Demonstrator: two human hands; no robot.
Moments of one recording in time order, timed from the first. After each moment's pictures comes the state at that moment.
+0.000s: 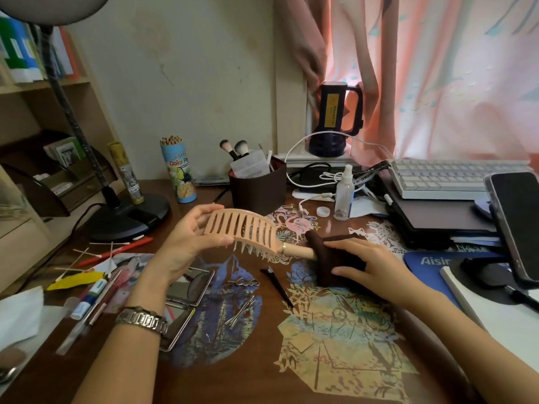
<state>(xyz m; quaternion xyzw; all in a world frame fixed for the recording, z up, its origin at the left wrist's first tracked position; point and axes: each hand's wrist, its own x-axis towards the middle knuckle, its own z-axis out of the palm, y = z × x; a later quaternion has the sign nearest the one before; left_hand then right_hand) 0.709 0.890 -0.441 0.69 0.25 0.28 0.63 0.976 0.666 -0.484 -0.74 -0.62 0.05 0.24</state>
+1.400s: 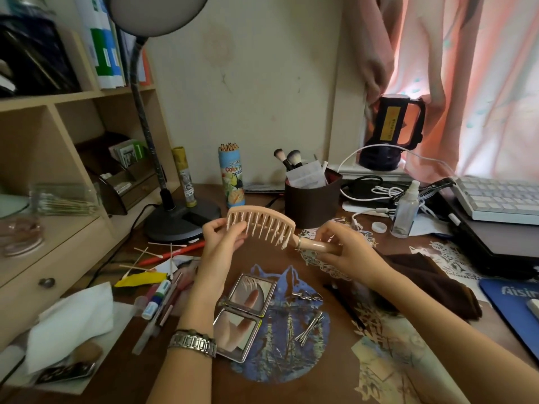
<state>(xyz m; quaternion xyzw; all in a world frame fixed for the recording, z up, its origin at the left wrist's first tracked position) 0.679 0.918 -0.456 0.53 0.35 0.46 0.62 0.897 0.795 -0.467 -0.68 -0.65 0.04 0.35</state>
